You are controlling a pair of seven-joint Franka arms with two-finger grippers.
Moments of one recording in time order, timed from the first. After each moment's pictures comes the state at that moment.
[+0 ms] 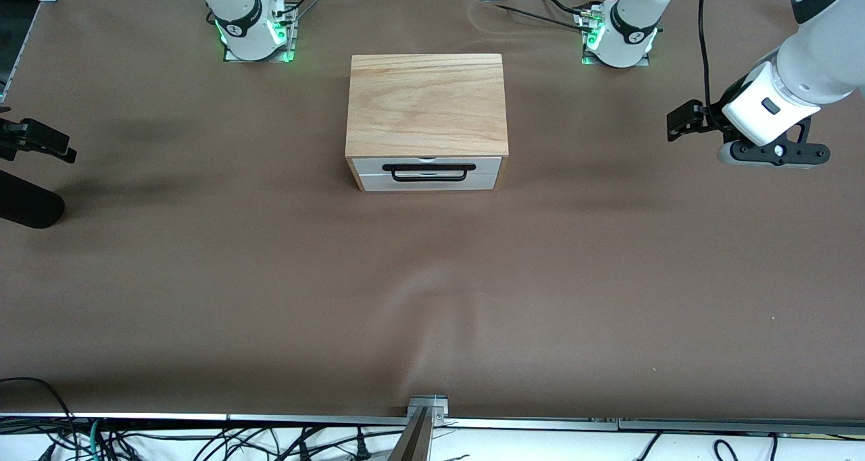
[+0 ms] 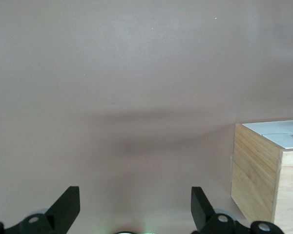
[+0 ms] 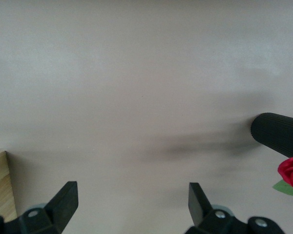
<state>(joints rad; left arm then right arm) -0.08 0.02 -0.06 -1.64 -0.04 1.51 -0.12 -0.06 0.10 -0.07 -1.53 -0.03 1.60 -0.11</state>
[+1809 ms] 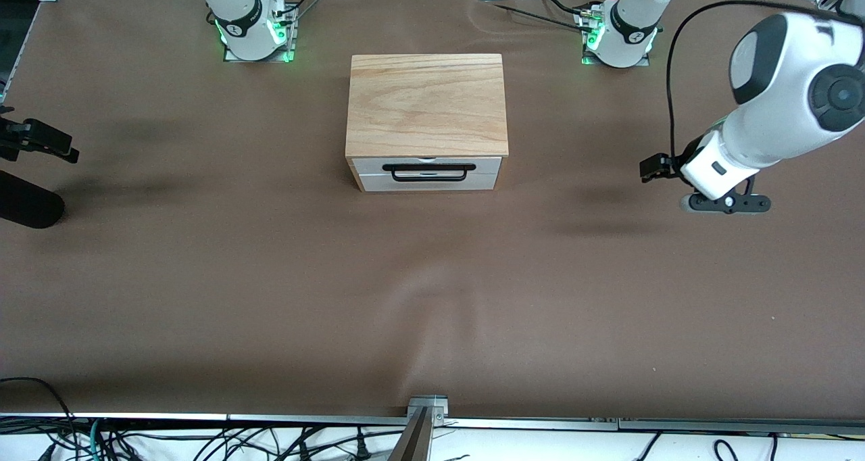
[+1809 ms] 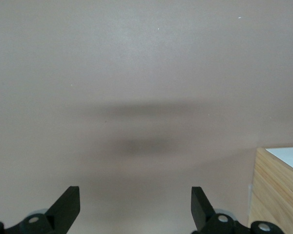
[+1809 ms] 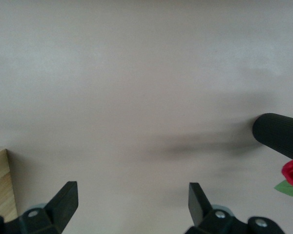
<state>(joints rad) -0.07 0.11 -0.05 -1.88 -0.04 1.84 -0.12 -0.06 0.12 -0.06 -1.53 -0.03 1.59 -0.11</state>
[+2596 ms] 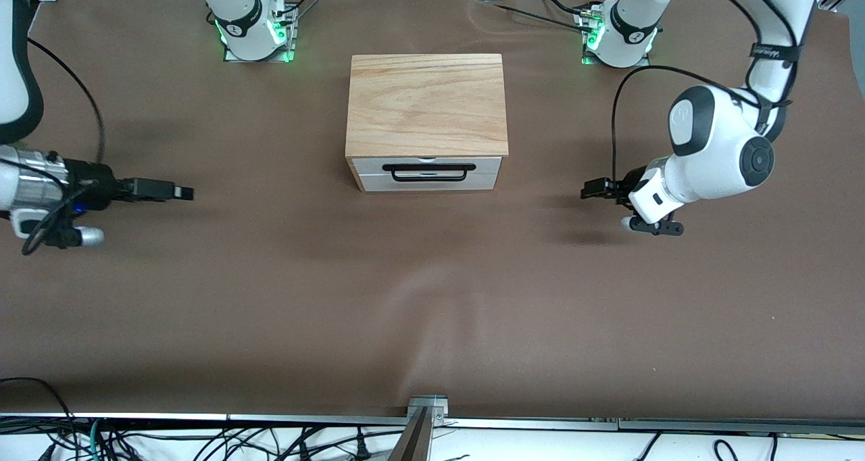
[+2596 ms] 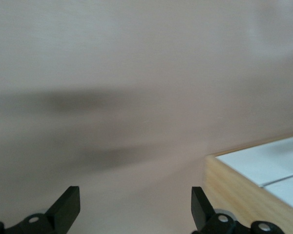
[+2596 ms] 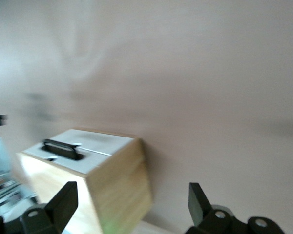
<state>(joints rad) -0.08 0.28 -0.07 -2.05 -0.53 2.13 0.20 -0.06 0.38 -0.05 -1.54 0.65 1.58 -0.16</state>
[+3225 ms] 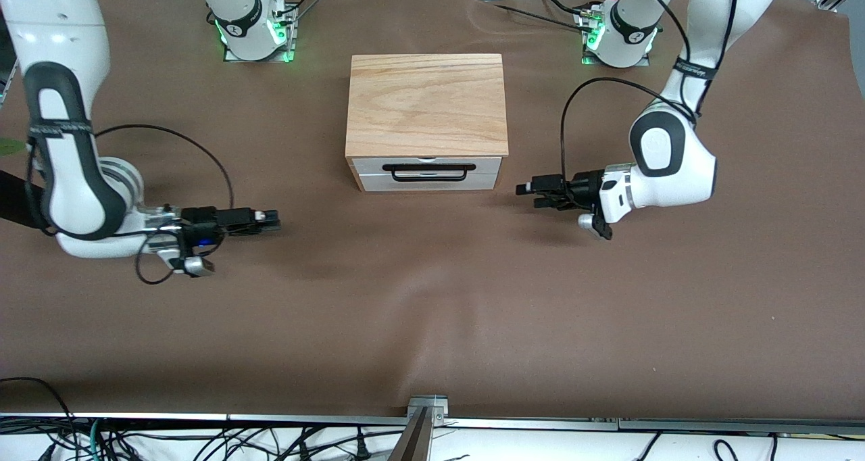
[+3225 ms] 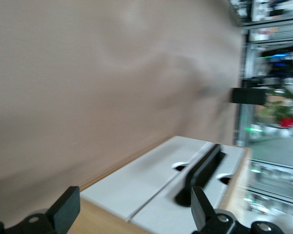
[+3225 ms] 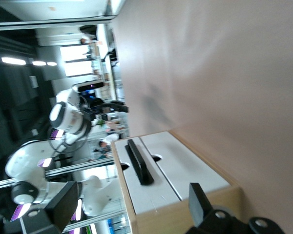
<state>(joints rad) -0.11 0.40 -0.15 -2.06 -1.28 2.09 0.73 -0.04 0.67 0.01 -1.67 1.25 1.58 -0.65</state>
